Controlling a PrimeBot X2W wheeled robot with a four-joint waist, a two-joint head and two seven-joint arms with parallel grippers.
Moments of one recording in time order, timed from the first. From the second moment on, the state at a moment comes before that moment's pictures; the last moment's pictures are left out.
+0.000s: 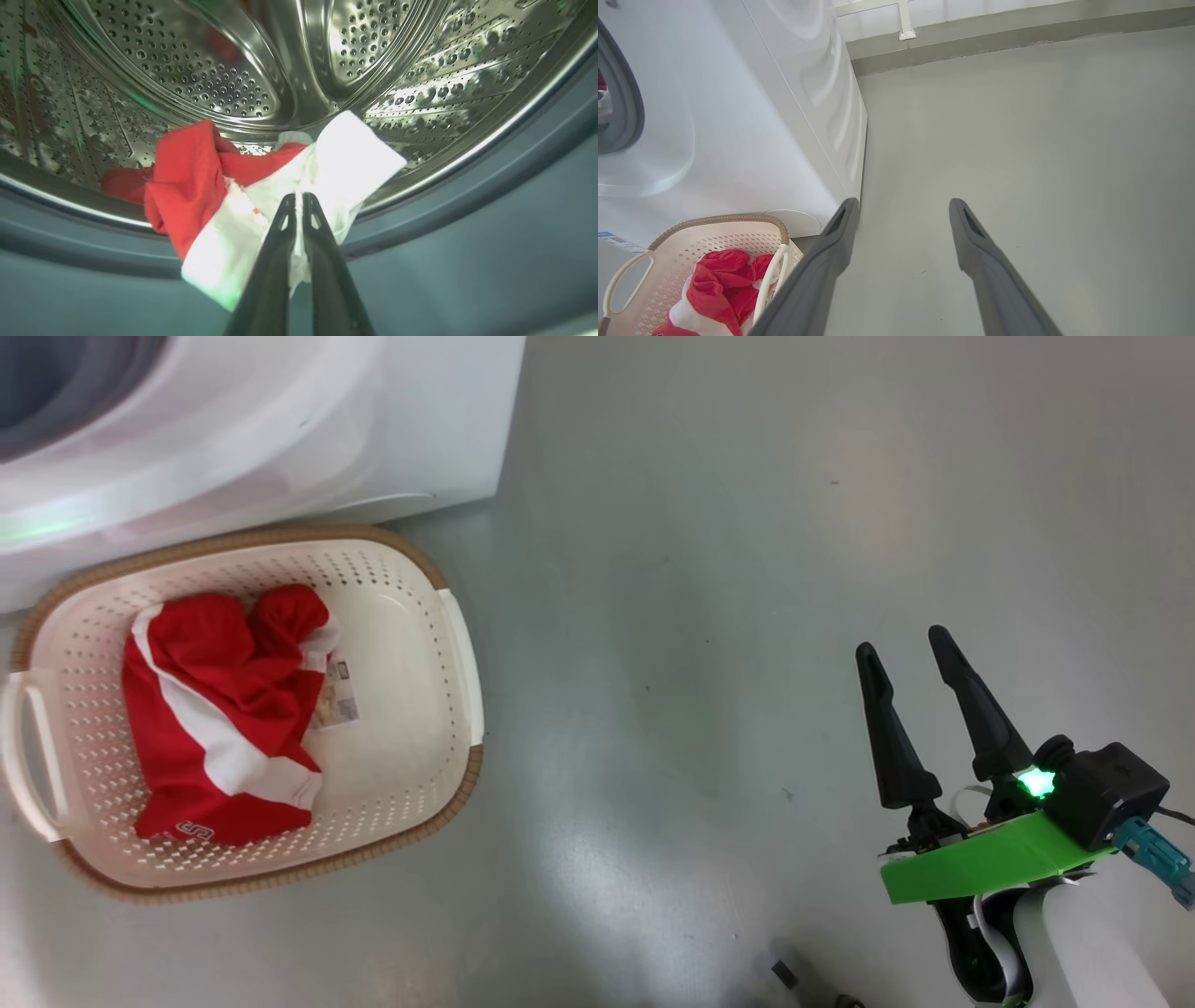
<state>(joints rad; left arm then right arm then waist) -1.05 0.40 0.13 0.88 -0.09 -0.12 -0.26 -0.19 -0.05 0.08 0.10 0.37 0.12 -0.26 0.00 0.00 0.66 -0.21</state>
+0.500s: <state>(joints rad) -0.89 0.20 0.27 0.61 -0.27 -0.12 -0.26 -0.19 -0.05 0.04 0.13 0.37 0.12 -0.26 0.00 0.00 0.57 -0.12</state>
